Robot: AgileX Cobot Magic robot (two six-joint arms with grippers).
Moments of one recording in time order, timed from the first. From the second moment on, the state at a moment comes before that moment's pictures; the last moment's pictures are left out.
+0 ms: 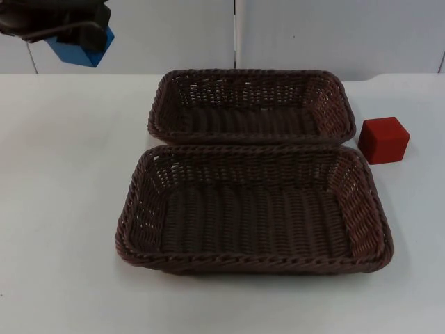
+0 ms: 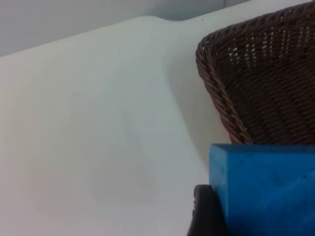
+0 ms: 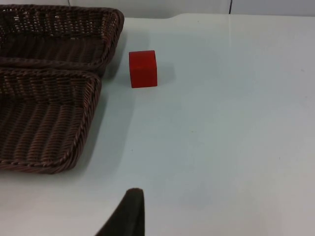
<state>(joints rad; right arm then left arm) 0.14 0.00 -0.52 -0.05 1.08 0.03 -0.13 1.72 -1.19 -0.51 0.37 0.64</state>
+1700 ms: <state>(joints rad) 0.14 0.00 -0.52 -0.05 1.08 0.03 -0.35 2.38 -1.72 -0.63 0.45 0.68</state>
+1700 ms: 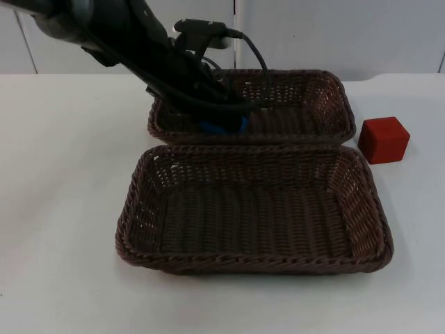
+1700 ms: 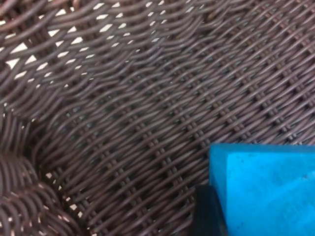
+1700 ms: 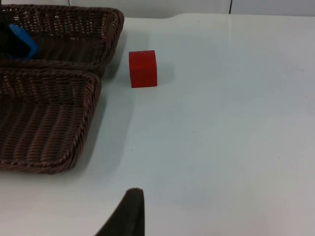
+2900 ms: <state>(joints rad) 0.14 0.00 -0.52 -0.05 1.08 0.02 -0.32 2.03 -1.73 -0.61 0.66 0.64</state>
